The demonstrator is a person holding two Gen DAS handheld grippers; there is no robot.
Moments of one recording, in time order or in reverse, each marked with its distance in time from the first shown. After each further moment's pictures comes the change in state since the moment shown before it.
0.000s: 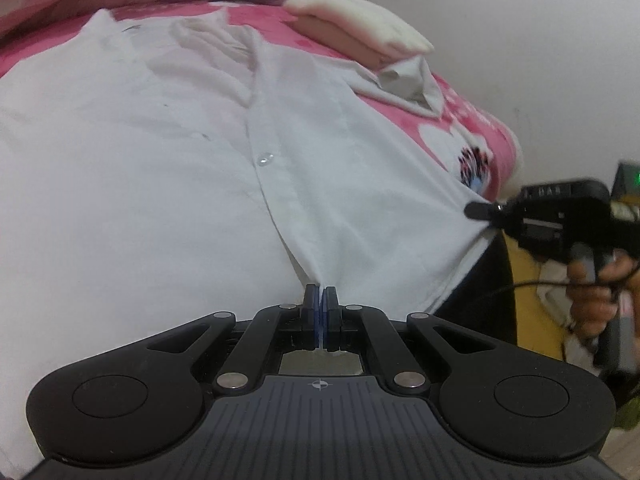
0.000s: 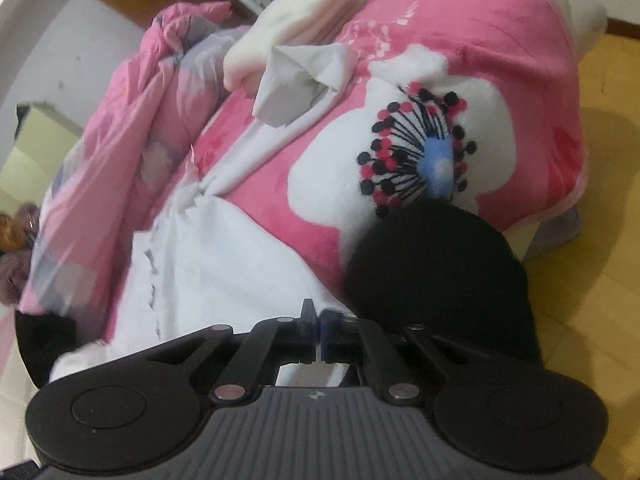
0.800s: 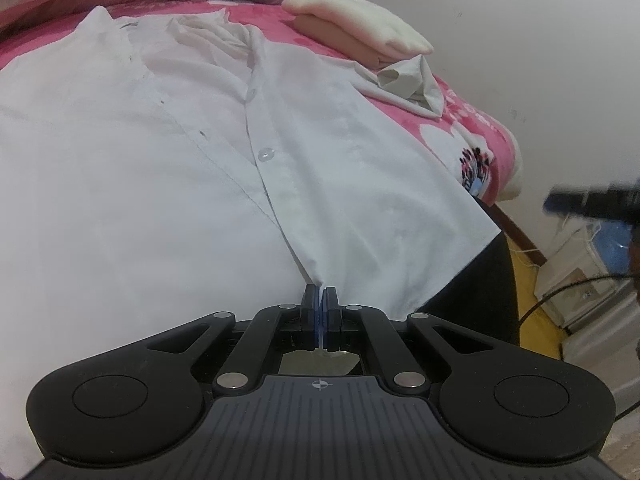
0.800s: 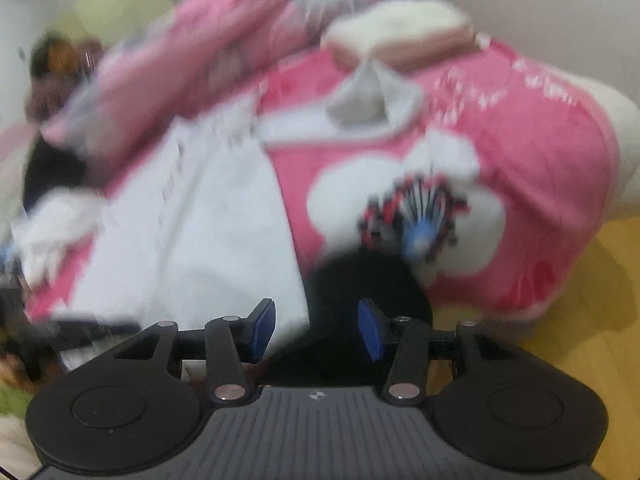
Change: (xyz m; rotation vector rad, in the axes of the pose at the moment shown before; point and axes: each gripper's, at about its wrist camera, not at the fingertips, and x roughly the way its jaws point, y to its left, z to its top) left arm 0.006 0.006 0.000 -0.025 -0.013 -0.003; right arm -0.086 0.005 0.047 -0.495 0.095 0.060
